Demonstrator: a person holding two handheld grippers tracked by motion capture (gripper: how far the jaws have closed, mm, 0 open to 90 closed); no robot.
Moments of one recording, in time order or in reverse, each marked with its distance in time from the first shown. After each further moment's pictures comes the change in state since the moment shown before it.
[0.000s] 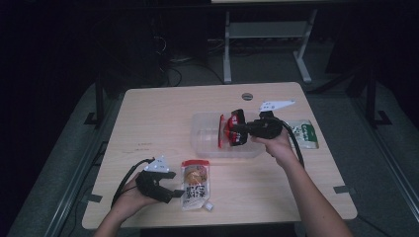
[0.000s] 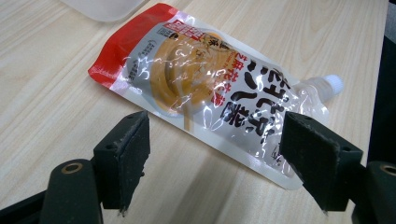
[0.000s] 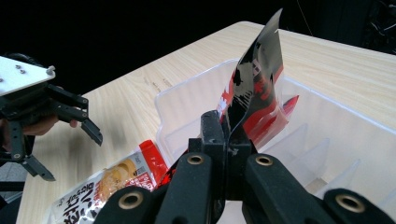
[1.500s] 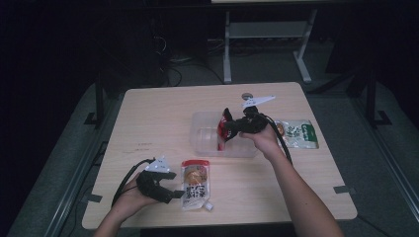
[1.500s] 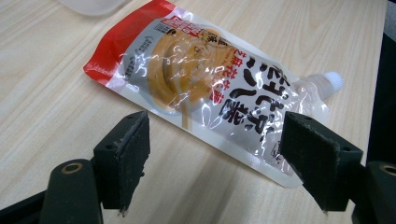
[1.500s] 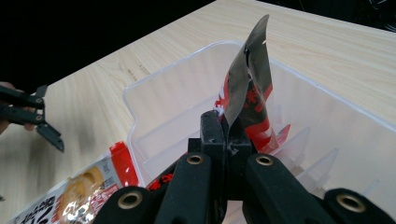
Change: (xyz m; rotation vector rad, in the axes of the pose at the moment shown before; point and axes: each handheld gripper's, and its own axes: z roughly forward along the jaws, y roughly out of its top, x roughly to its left) left arm 0.001 -0.001 0.001 0.018 -0.009 0.005; right arm -0.012 0.010 0.046 0.100 -0.062 0.016
